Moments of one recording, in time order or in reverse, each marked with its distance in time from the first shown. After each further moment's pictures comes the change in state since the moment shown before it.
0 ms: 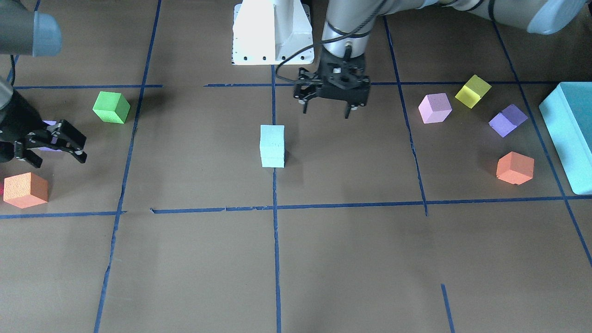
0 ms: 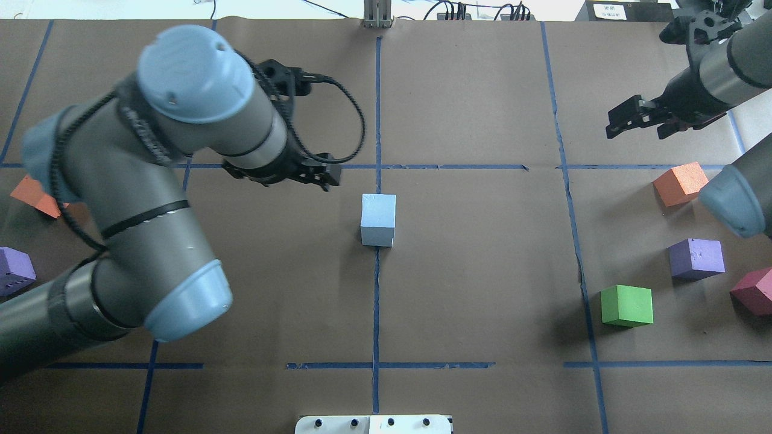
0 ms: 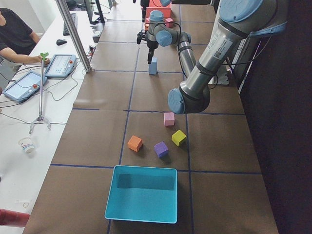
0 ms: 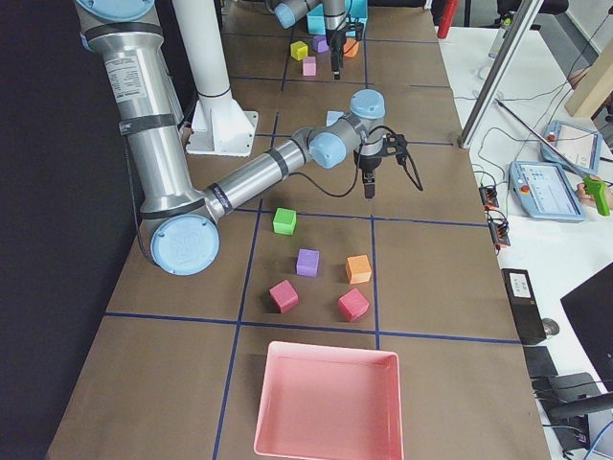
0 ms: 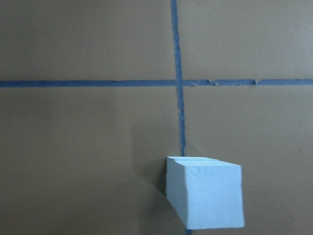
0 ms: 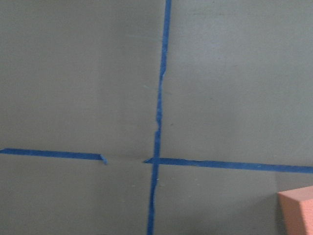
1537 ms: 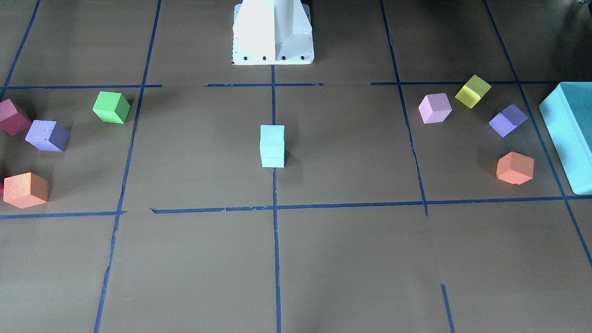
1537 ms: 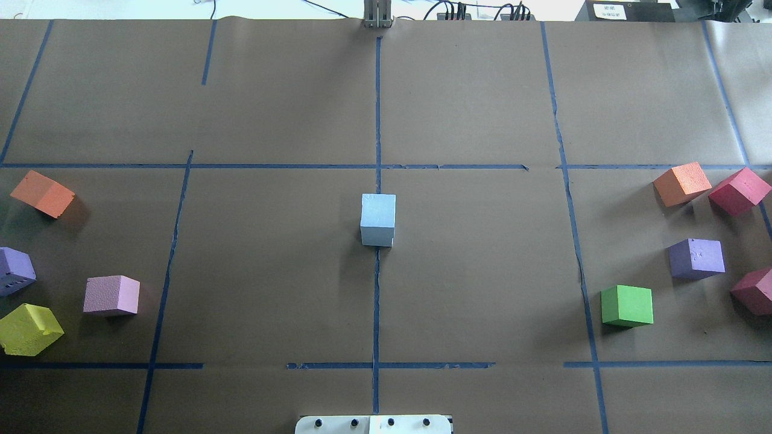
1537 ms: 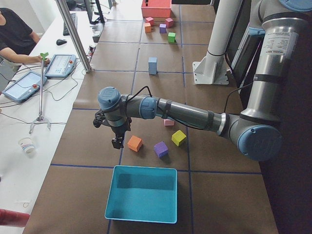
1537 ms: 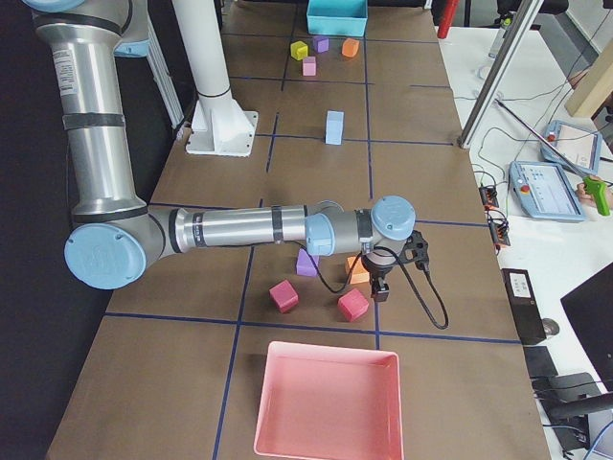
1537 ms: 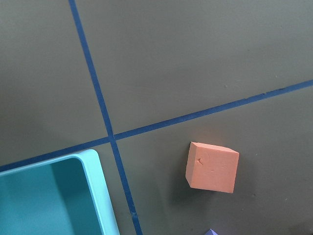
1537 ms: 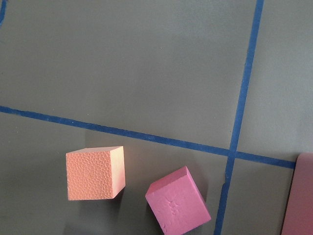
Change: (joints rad) left arm -0.793 0.478 0.314 -0.028 -0.455 1.061; right arm 0.357 -0.114 -0.285 -0.070 0.212 -0.683
